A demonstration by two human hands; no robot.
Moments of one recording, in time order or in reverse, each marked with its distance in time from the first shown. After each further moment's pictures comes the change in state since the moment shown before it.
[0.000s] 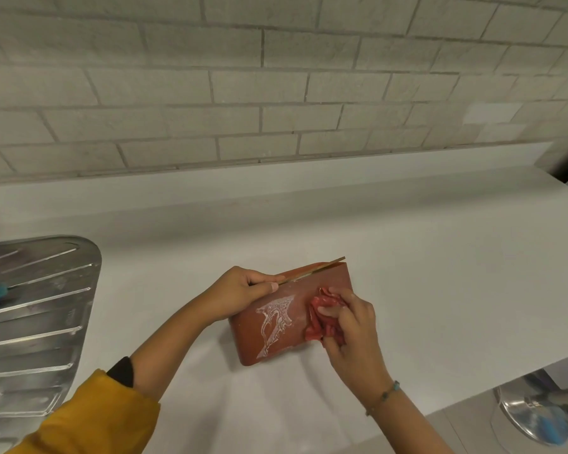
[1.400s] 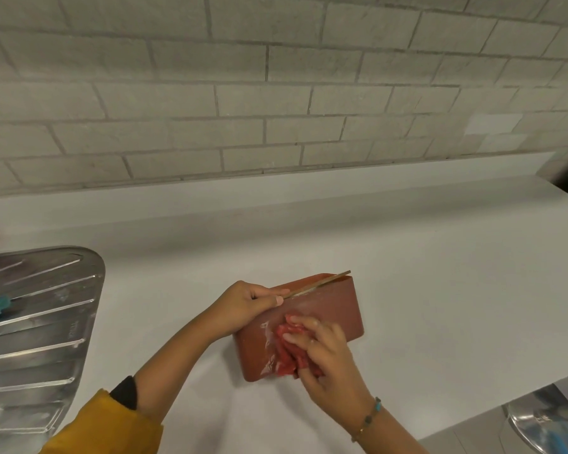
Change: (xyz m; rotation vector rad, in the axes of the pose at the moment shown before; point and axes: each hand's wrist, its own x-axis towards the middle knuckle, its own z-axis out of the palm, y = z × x) left_hand 0.001 -0.003 0.001 -0.050 0.013 -0.007; right_hand -0.002 -0.028 0.020 0.110 -0.143 -0.189
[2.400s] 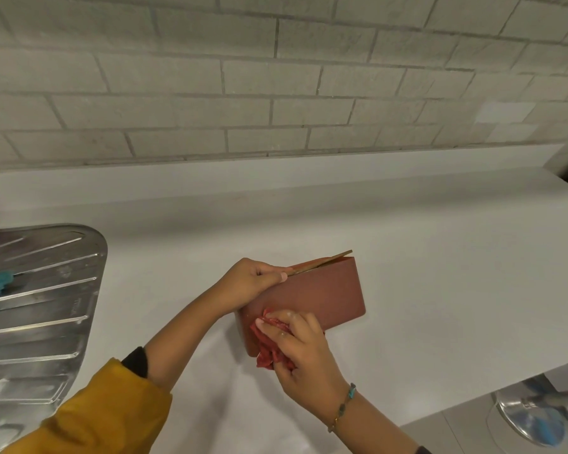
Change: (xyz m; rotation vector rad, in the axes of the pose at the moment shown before) left_hand 0.006 -0.001 -0.001 -0.017 0.030 0.023; right_hand 0.002 -0.026 0.025 -0.031 -0.108 -0.046
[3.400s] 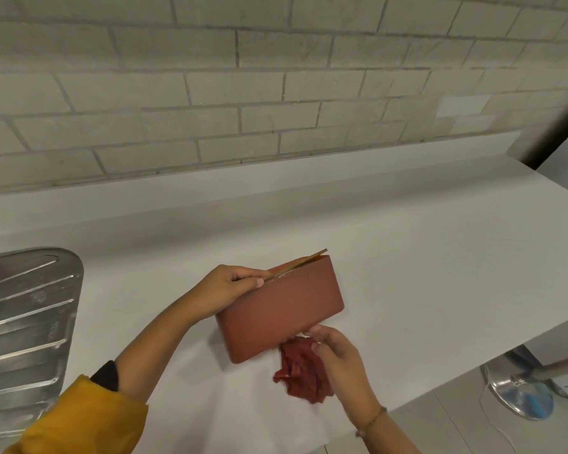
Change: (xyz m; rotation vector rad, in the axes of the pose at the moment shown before) left_hand -0.006 0.008 -0.004 0.176 -0.045 0.002; right_hand -0.047 0.028 -0.031 0.733 0.207 0.973
